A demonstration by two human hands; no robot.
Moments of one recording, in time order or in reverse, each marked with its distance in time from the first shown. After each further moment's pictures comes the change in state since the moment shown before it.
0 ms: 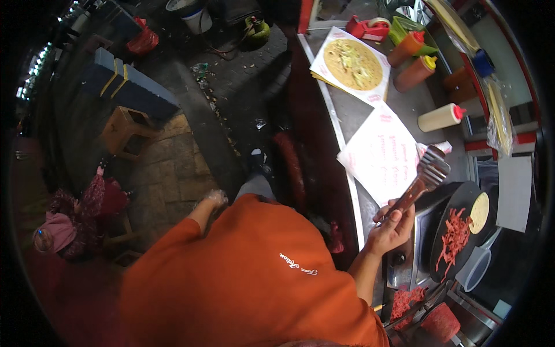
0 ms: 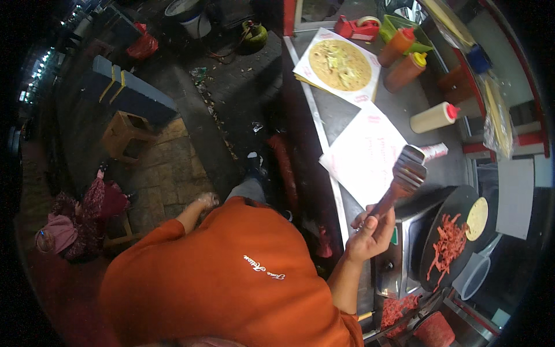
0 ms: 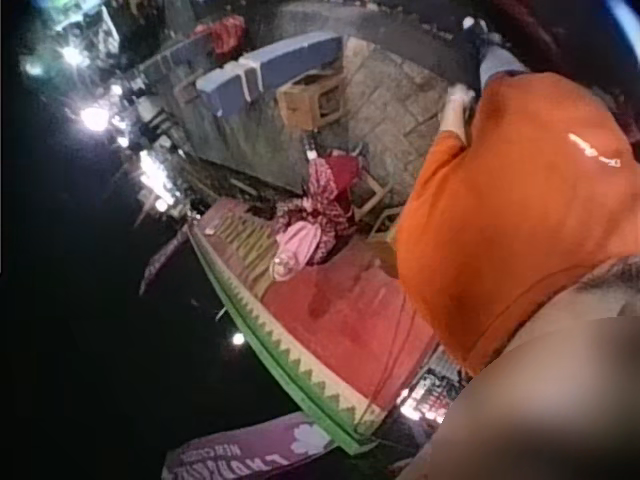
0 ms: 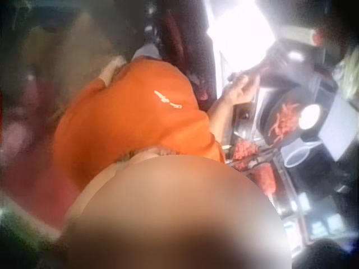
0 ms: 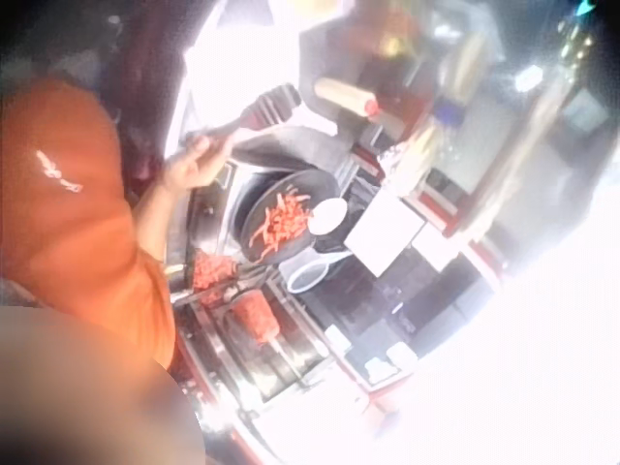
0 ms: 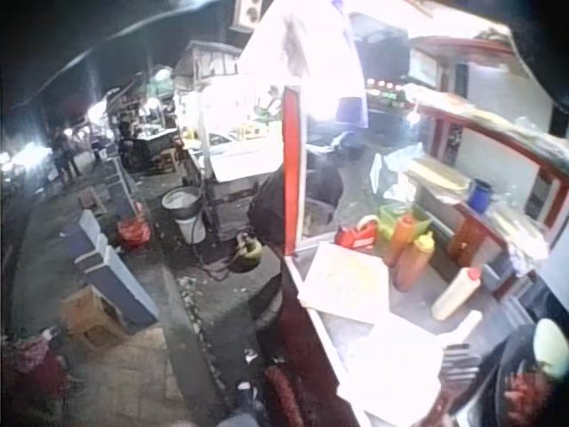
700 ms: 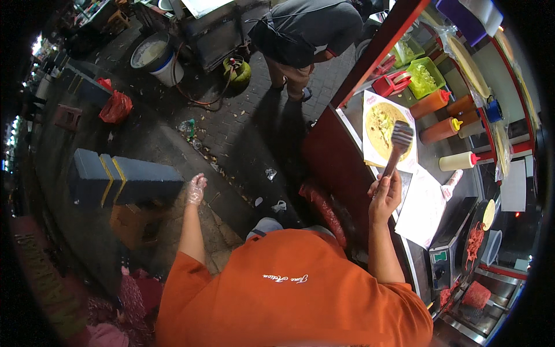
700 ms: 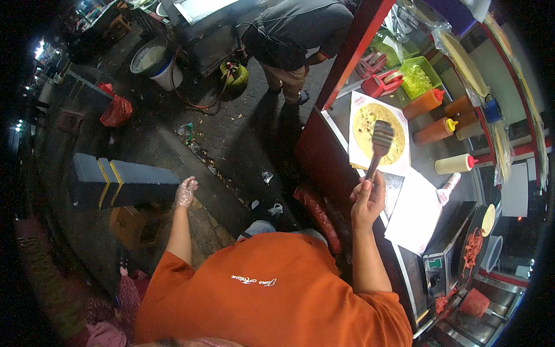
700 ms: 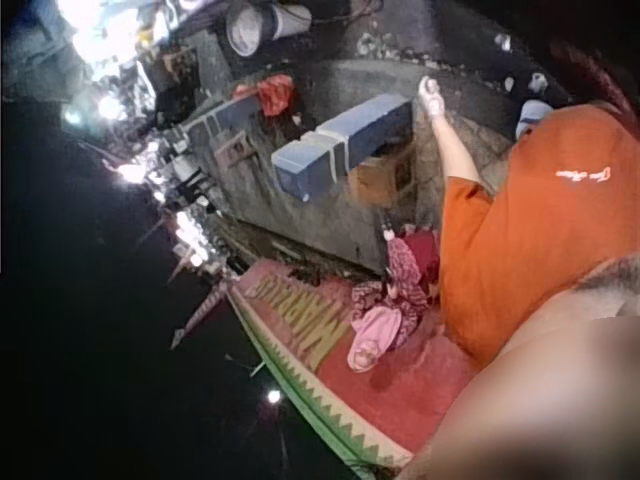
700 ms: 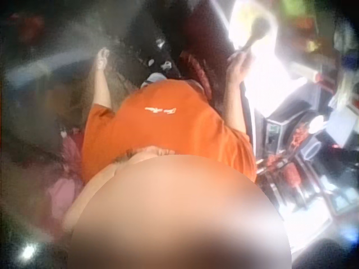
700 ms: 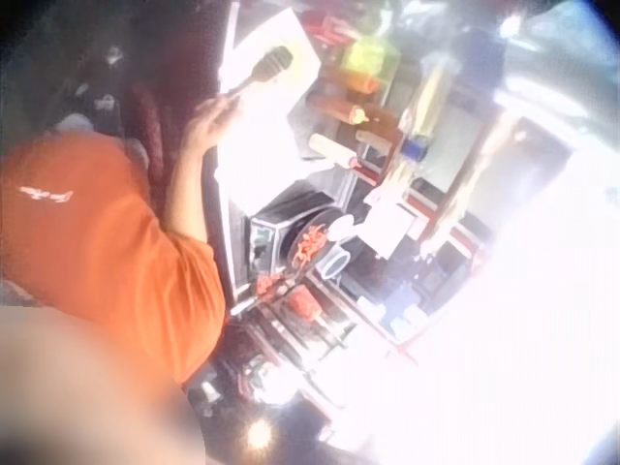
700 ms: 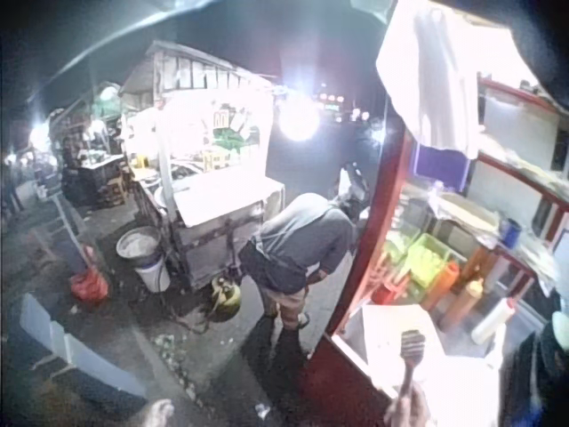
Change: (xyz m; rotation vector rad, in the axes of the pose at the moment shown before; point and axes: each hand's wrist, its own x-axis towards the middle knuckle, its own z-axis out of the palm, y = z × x) left_hand 0.195 -0.275 -0.374 -1.126 0.696 0.250; right_hand 0.089 0.092 0.337 -0.037 0.048 0.118
